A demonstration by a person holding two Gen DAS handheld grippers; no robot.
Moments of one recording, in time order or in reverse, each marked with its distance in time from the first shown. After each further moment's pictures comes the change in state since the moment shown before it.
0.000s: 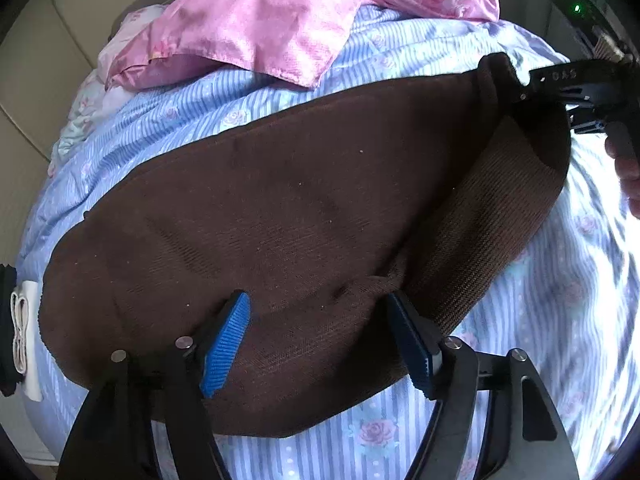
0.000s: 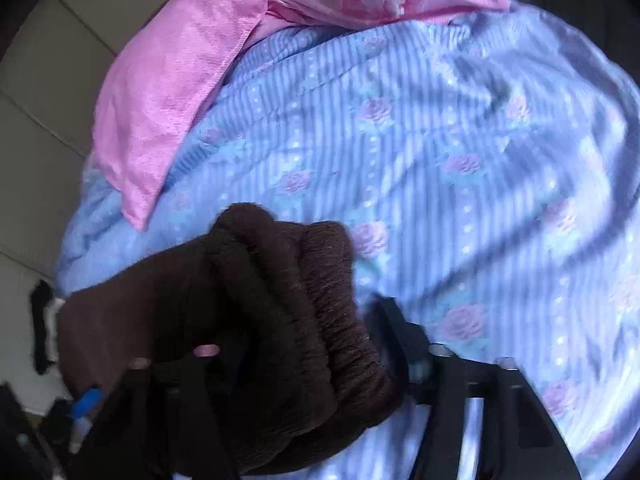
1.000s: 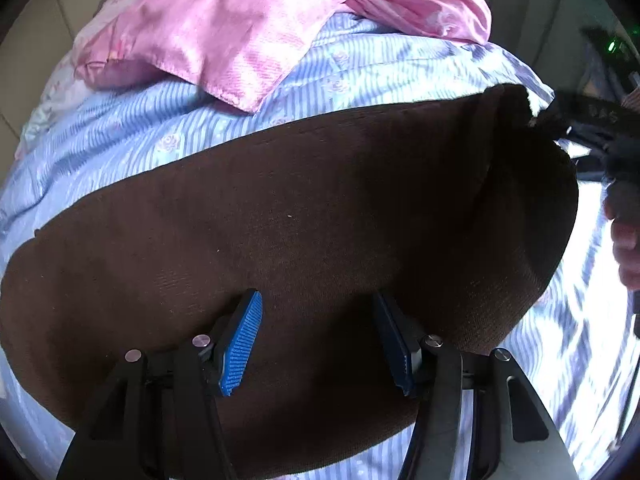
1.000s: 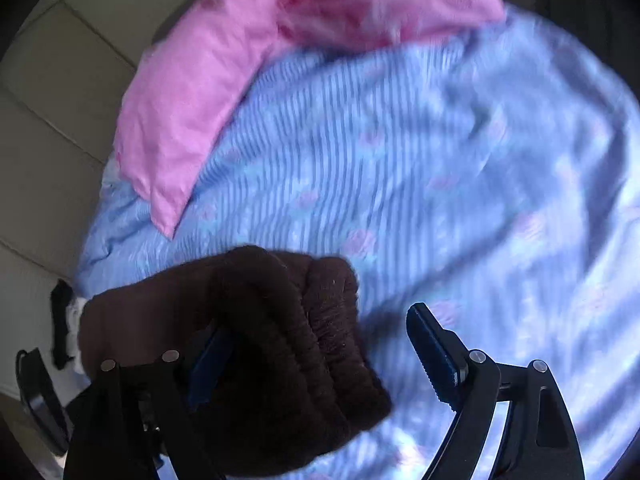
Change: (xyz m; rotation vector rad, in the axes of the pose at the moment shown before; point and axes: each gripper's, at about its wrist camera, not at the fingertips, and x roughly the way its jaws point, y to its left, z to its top) left arm 0.008 -0.031 0.046 -0.086 0.012 -0.159; right arm -0.018 -0.015 0.005 0.022 0.032 0.047
